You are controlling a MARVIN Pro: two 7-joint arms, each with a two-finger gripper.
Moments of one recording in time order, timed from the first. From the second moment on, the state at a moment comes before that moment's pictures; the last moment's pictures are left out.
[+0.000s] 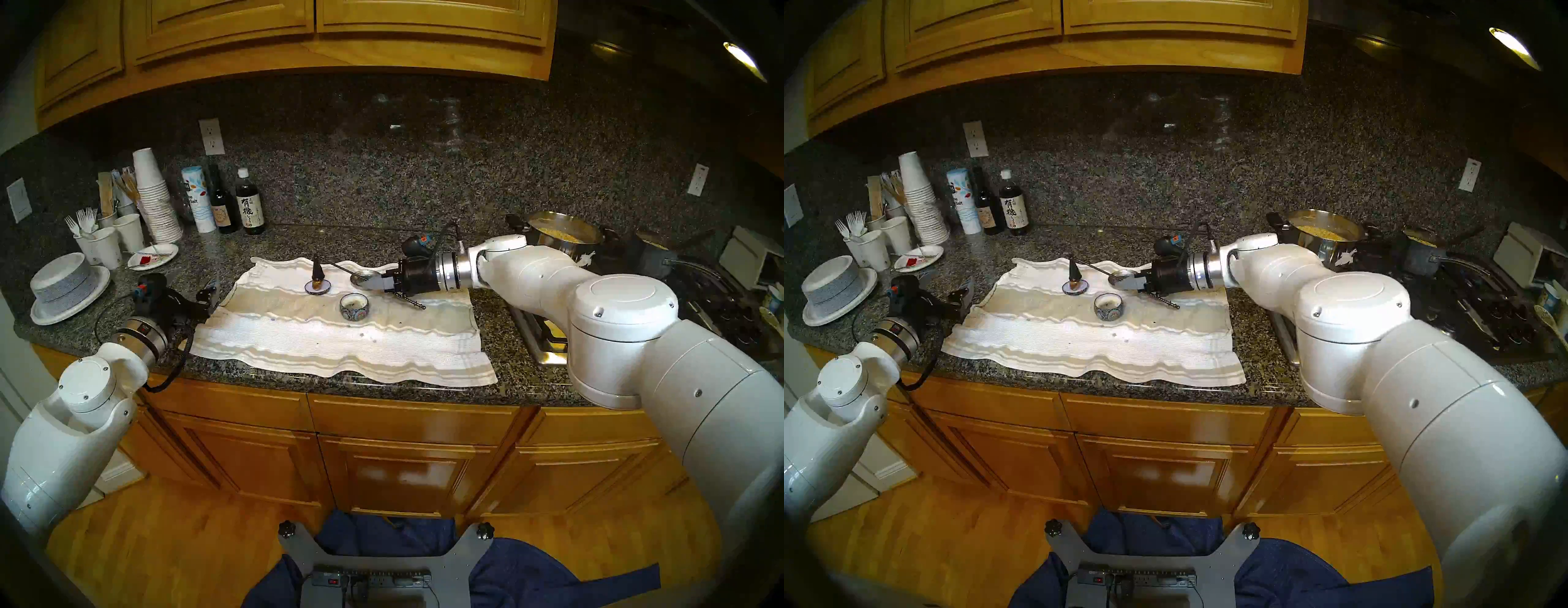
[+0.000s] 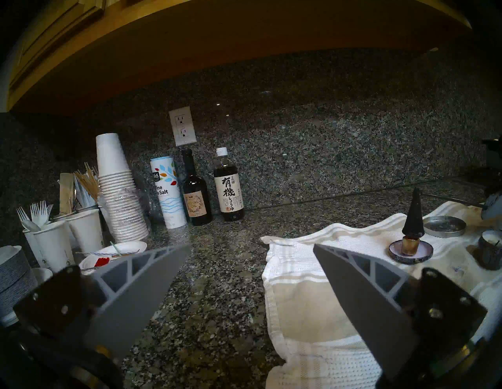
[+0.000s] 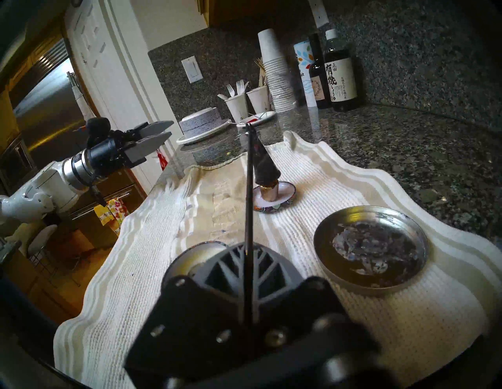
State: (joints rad) left arm 2.00 -0.66 -1.77 -1.90 -0.73 -0.06 0.14; right arm -0.27 -1.49 -0.30 -0.14 1.64 0.08 1.31
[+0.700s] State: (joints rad) left arm 2.00 -0.66 -1.77 -1.90 -0.73 -0.06 0.14; right arm -0.27 -1.50 -0.29 -0.12 1.63 0.09 1.32
